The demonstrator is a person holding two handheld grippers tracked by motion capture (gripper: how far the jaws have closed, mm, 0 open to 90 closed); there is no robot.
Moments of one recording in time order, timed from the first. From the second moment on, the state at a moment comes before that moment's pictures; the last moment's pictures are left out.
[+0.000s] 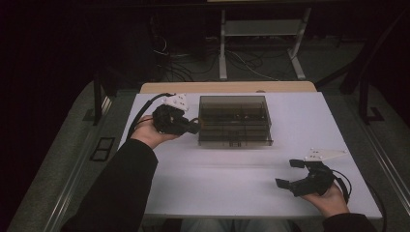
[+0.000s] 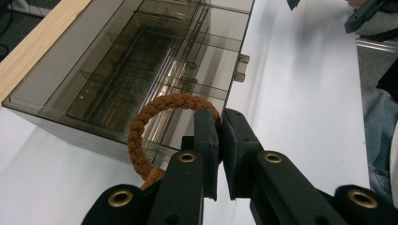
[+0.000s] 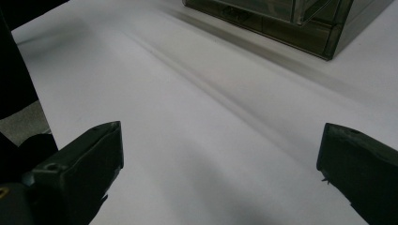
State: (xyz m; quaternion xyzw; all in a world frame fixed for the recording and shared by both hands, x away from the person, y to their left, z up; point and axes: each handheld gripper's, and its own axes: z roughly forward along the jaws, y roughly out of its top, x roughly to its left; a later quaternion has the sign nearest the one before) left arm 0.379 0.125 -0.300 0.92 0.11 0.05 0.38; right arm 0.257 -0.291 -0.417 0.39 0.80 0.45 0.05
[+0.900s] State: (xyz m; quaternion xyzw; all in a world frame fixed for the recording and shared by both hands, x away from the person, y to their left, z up) left arm 0.388 0.100 -0.313 0.91 0.11 0.04 0.40; right arm 0.256 -0.292 -0.418 0.39 0.80 0.45 0.05
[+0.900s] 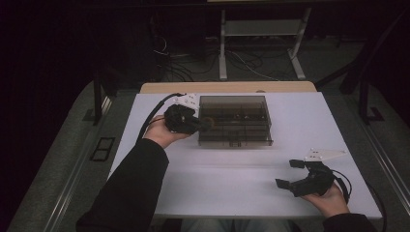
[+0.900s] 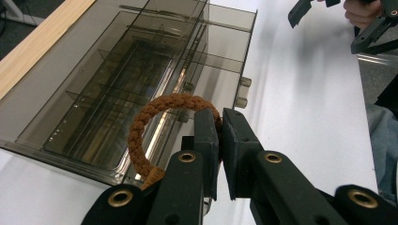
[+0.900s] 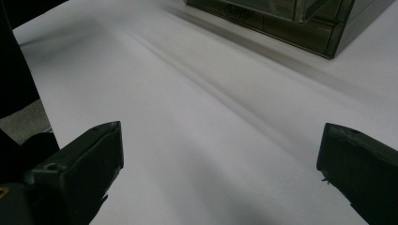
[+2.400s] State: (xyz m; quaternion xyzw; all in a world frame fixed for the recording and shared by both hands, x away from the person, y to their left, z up) left arm 0.406 0.080 -0.347 0.92 0.12 0.00 0.38; right arm 0.257 -0.290 -0.420 0.38 0.81 0.44 0.05
